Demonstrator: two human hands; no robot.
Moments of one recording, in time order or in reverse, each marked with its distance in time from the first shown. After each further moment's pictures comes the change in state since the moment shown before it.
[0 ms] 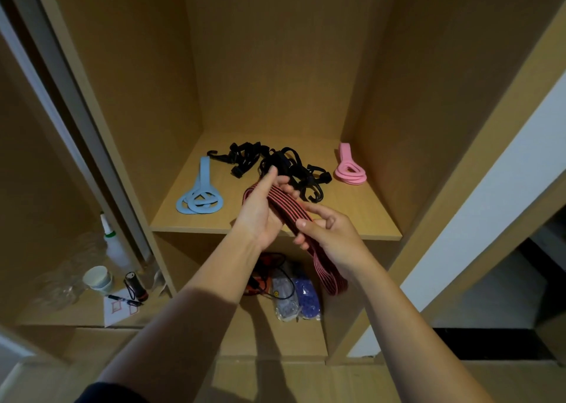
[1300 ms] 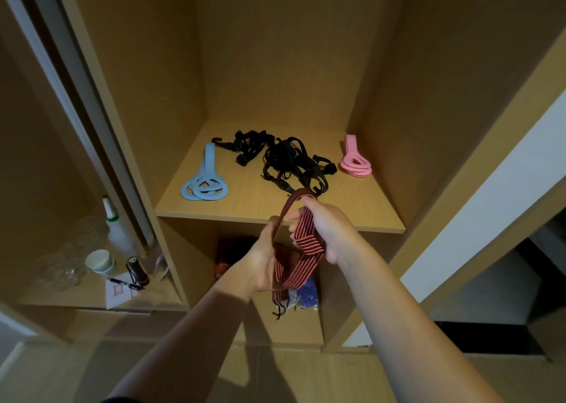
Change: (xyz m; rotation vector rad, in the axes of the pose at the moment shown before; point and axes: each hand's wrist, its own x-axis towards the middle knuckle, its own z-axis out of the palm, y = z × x) left_hand -0.020 -0.056 -0.053 0.297 0.078 -0.658; right_hand 0.011 -0.014 0.031 0.000 0.220 0.470
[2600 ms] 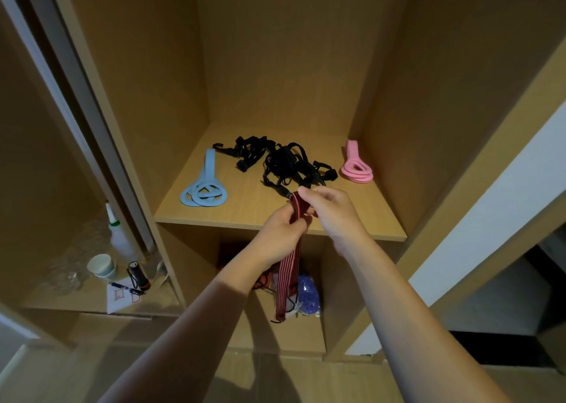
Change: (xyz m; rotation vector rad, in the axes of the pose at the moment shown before) left_hand -0.031 0.033 0.037 0.633 0.114 0.787; right_hand 0.012 -0.014 -0.016 -0.175 0.040 -0.489
